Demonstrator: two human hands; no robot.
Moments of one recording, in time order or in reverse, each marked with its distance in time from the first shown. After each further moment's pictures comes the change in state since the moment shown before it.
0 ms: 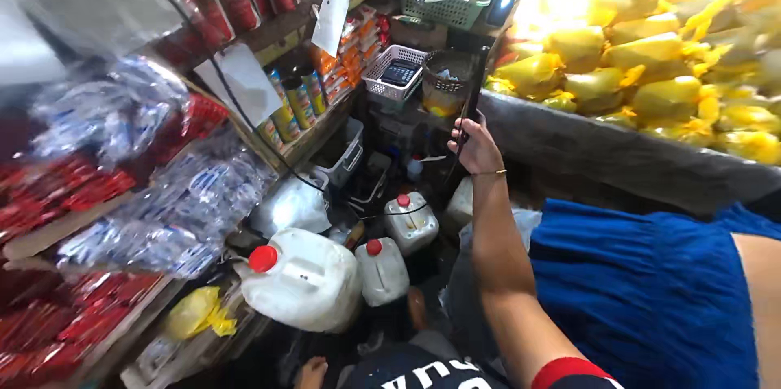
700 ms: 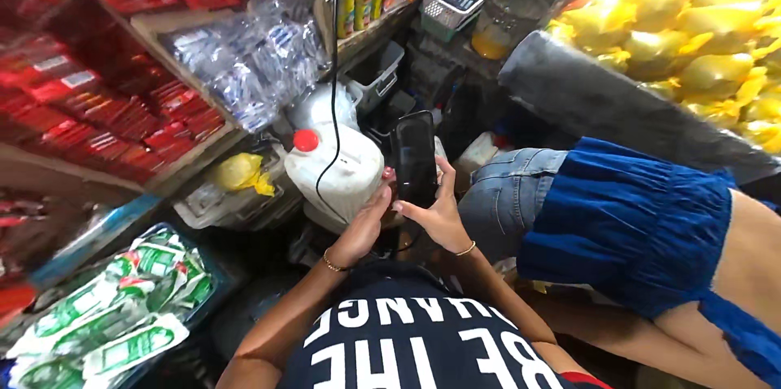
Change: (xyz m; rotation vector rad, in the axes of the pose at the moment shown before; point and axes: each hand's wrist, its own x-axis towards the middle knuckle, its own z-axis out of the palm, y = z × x) left_hand -0.220 0.172 -0.045 -0.628 -0.320 0.927; right_hand -0.352 0.062 0.146 -0.613 -0.194 0.079
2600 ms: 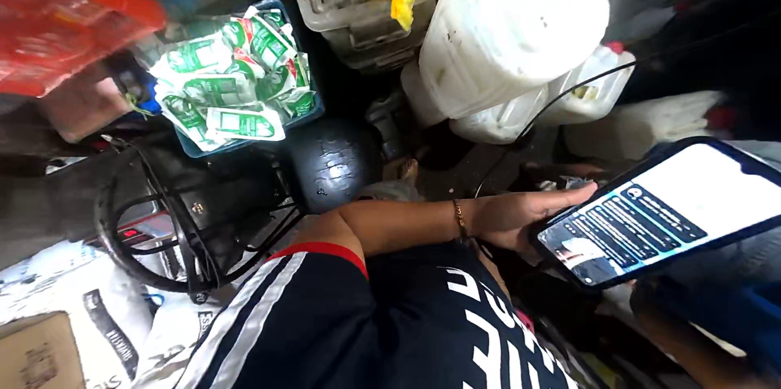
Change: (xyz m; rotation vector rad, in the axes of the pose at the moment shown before) left_hand -0.070 -0.064 0.009 -1.034 -0.406 -0.320; right_hand -0.234 0.177 -0.006 -0.813 -0.798 0.456
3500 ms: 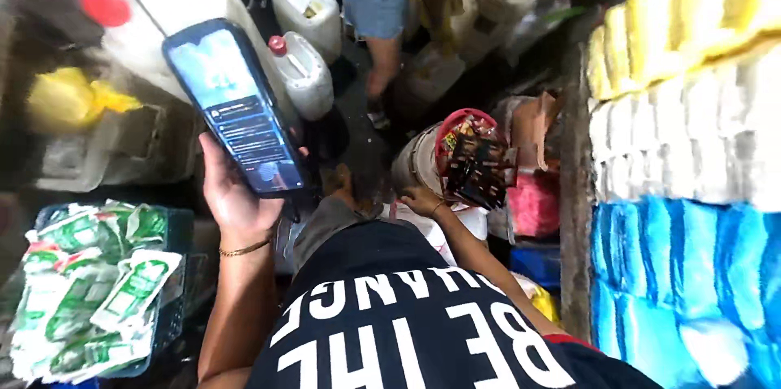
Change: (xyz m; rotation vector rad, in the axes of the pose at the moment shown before) left_hand -0.192 -0.039 0.045 0.370 0.128 0.206; right_hand -0.147 -0.015 0.194 0.584 0.145 0.511
